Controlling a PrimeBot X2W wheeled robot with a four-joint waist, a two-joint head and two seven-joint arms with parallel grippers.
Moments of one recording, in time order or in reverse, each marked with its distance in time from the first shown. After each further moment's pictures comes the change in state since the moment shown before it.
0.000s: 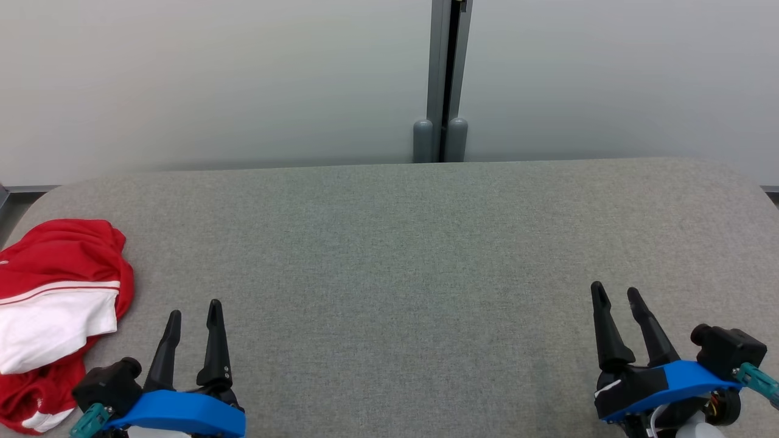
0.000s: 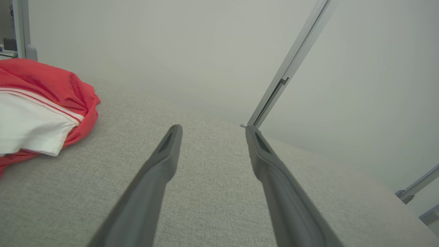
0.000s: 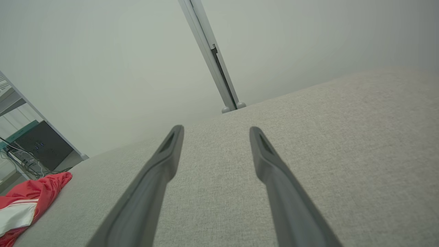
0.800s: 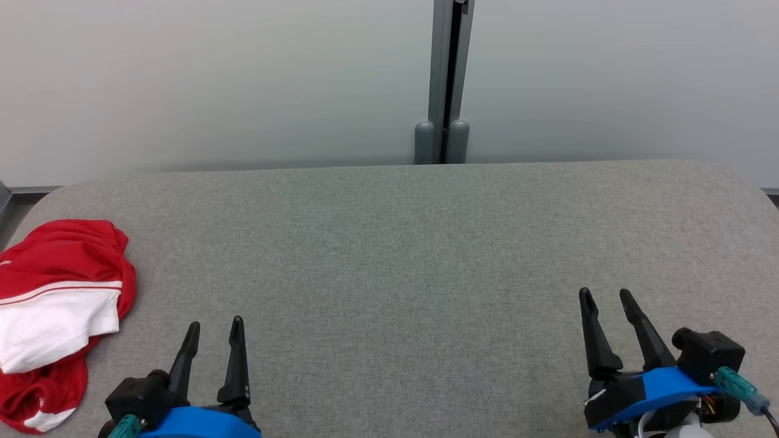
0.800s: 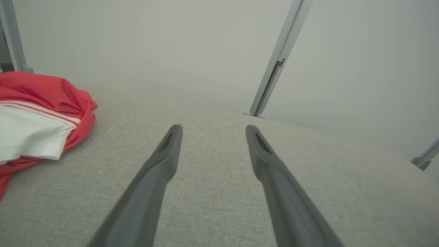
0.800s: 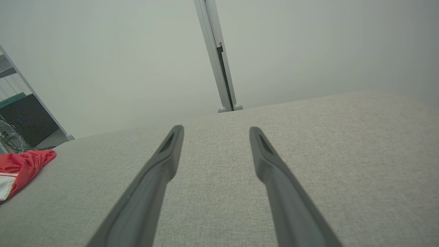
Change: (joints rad) left arm 0.016 0.000 -0.039 0.051 0.141 -0.017 -0.058; right arm 0.000 -0.002 0.021 0.022 -0.147 0.000 -0.045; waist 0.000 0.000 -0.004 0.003
